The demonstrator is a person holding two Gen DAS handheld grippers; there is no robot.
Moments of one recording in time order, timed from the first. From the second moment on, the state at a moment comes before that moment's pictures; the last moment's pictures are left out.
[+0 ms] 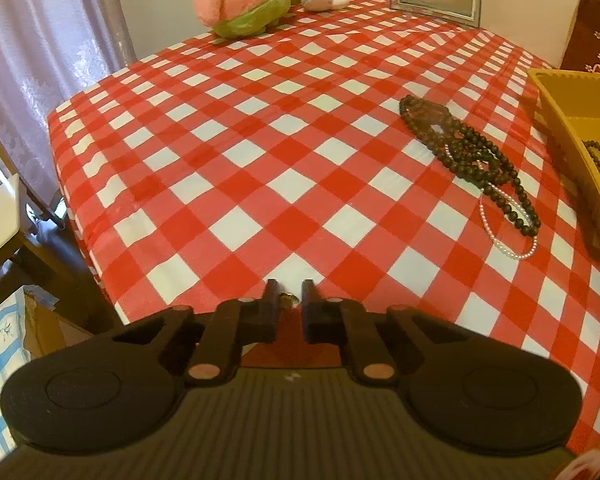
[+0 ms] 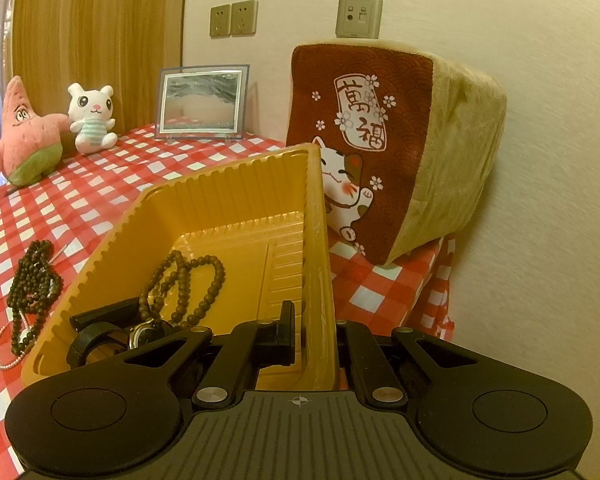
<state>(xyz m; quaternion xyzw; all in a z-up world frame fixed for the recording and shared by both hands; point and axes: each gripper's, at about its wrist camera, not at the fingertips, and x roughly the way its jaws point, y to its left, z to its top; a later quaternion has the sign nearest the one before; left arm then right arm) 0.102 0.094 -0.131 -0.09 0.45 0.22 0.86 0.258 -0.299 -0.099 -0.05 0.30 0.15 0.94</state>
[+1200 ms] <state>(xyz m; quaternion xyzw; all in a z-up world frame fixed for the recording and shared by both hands) 0.175 0.013 -0.059 -0.04 0.36 0.08 0.93 0.254 -0.299 -0.093 -0.04 0.29 0.15 0.94</state>
